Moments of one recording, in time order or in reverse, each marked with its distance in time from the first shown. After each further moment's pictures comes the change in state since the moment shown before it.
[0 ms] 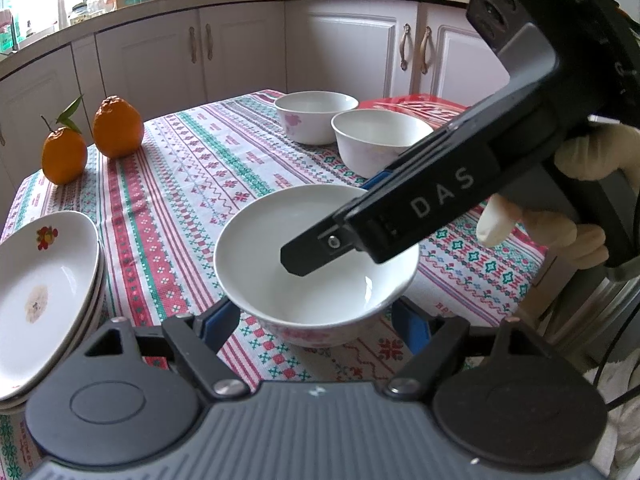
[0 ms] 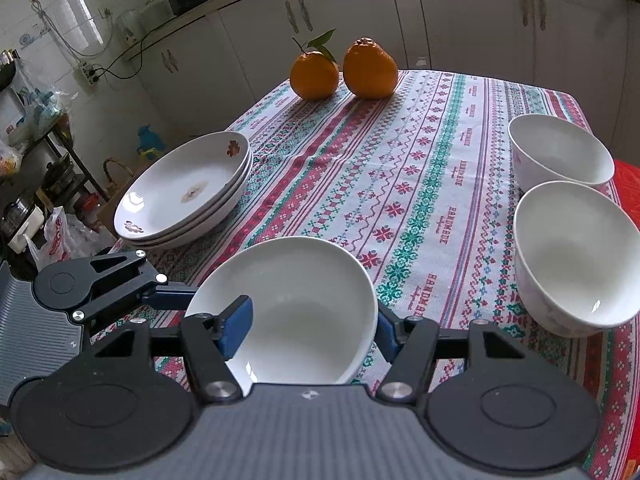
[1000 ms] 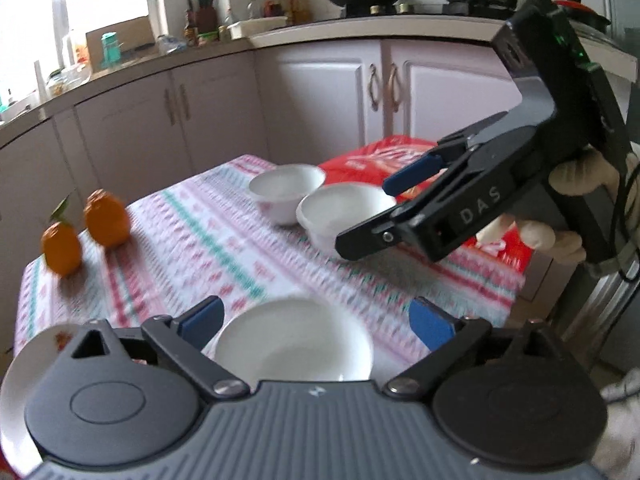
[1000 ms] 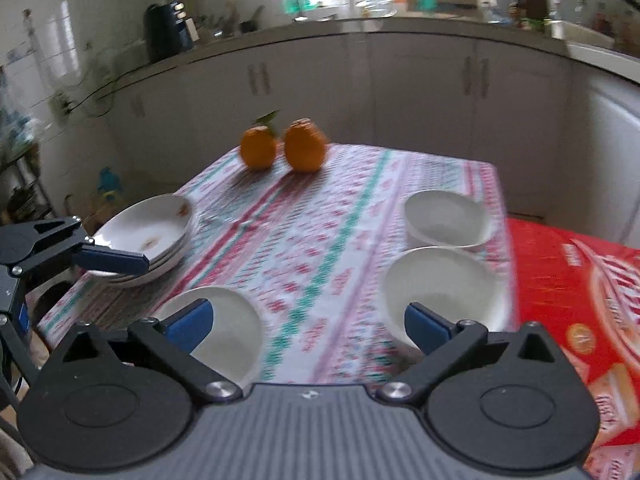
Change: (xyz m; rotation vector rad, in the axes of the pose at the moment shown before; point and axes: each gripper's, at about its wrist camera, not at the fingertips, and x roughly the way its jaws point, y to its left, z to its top) left arm -0.026 -0.031 0.061 0.126 -0.110 -0.007; right arm -0.087 -0.037 -0.003 -0.023 -0.203 -0.198
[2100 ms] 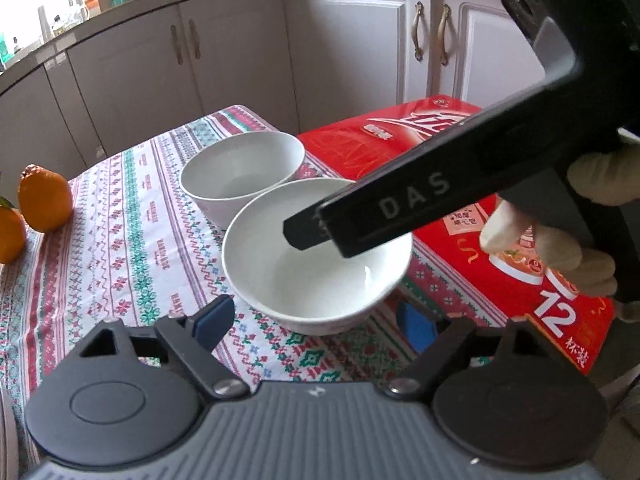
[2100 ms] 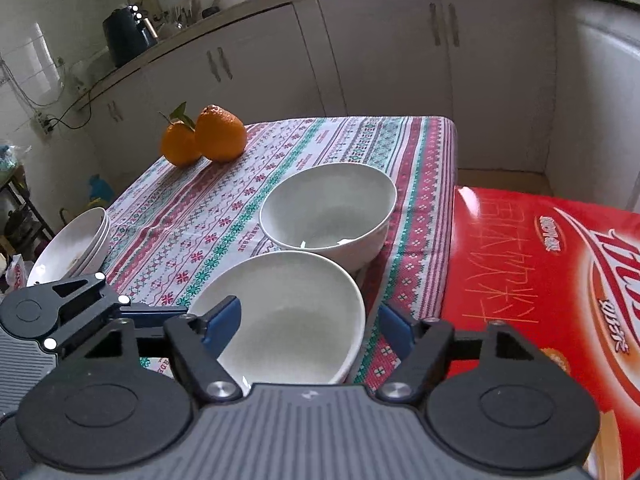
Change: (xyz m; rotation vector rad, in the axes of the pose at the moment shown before) left arm 0.165 -0.050 0.054 -0.117 0.198 0.113; right arm 0.076 -0.130 0.013 0.090 0.104 0.099
